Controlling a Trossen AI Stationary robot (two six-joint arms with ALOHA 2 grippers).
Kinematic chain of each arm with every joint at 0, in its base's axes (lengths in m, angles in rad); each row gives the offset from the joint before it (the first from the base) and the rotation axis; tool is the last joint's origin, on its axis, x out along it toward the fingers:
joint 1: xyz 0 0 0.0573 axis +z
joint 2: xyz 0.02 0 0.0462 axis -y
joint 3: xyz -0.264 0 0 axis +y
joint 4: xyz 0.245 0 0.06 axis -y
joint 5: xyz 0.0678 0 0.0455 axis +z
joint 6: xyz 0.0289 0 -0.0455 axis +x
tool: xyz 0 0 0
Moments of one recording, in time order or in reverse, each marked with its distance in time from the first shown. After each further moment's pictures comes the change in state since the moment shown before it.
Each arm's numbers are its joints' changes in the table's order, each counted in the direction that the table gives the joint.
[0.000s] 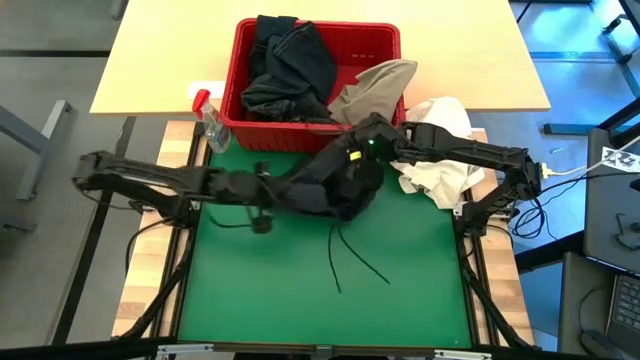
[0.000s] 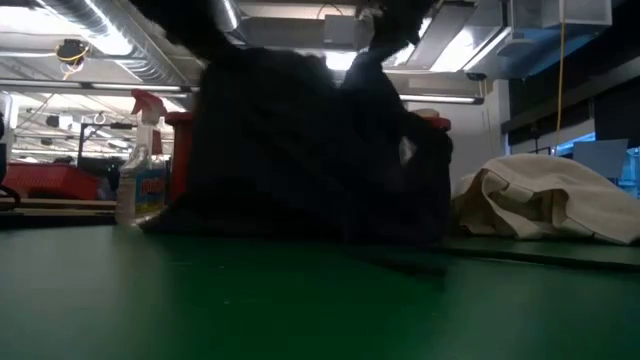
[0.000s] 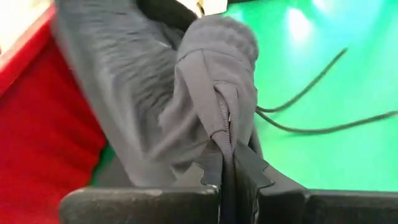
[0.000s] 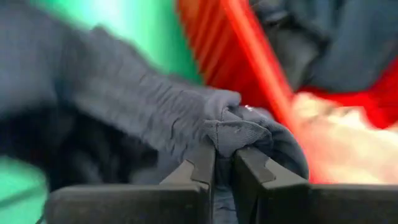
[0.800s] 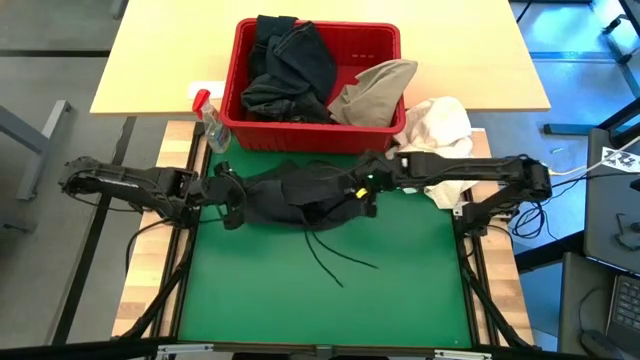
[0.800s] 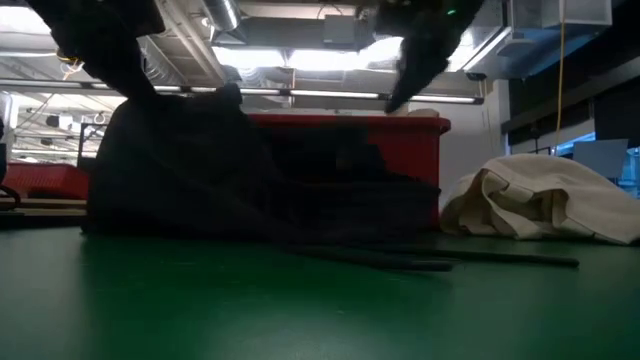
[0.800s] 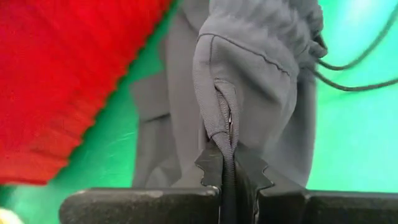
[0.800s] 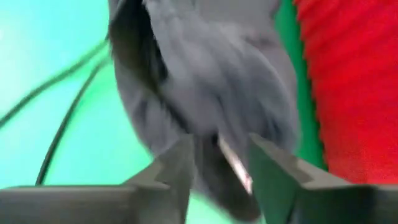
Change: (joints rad) left arm -0.021 0.297 0.199 -0.300 0.187 -0.272; right arm 0.088 0.095 0.330 0.081 0.132 -0.047
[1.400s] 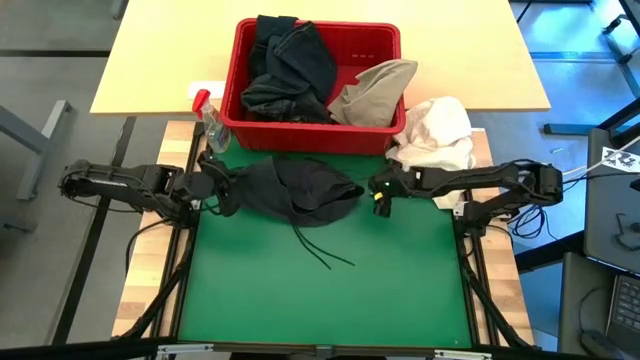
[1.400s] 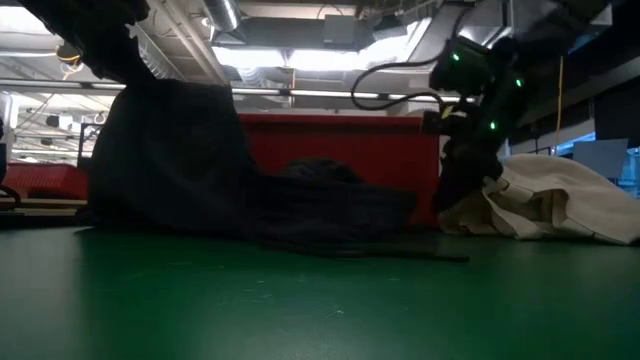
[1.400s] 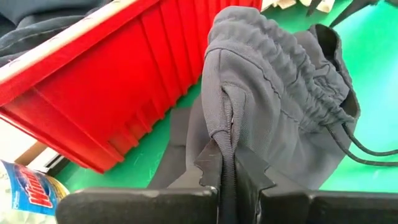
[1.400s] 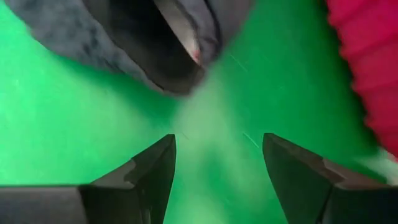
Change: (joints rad) left arm 0.000 0.133 0.000 -0.031 0.196 -0.082; right arm -0.154 0.090 0.650 0.624 -0.023 -0.021
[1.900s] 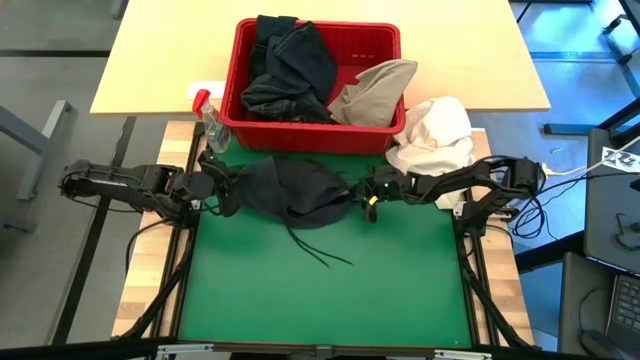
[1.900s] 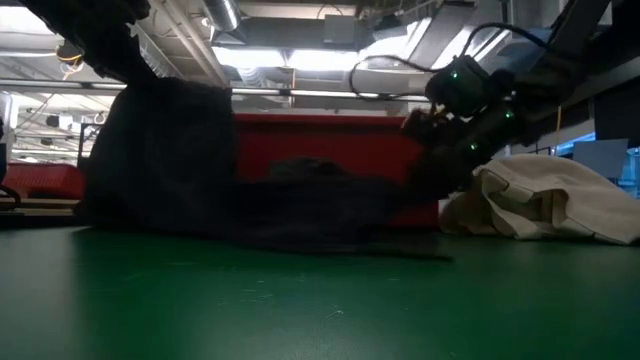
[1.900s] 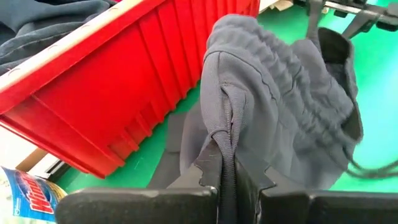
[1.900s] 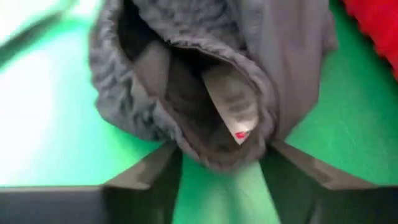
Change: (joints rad) left arm 0.000 -0.002 0.000 0.011 0.000 0.023; right arm -0.017 -0.204 0.091 0.617 0.293 -0.065
